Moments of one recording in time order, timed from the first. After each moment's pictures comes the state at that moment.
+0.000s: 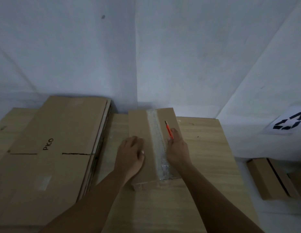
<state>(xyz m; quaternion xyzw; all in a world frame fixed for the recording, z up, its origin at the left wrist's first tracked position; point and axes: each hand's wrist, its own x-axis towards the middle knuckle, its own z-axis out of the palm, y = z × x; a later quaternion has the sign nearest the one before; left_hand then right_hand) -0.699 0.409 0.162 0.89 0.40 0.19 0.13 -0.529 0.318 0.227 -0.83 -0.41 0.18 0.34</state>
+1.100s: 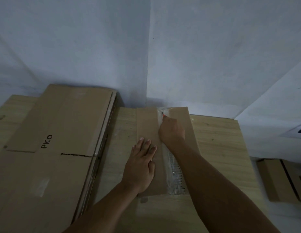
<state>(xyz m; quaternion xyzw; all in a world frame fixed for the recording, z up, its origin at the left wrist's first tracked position) -0.686 0.407 0.136 0.89 0.40 0.15 0.18 -0.517 0.455 0.222 -0.87 -0.46 0.16 0.09</state>
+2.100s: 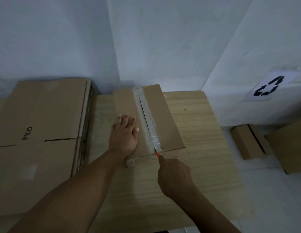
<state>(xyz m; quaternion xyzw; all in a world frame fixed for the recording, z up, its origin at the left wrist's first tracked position) -0.678 0.403 0.153 0.89 0.42 0.04 0.14 -0.603 0.201 0.244 -0.86 -0.47 0.21 0.00</state>
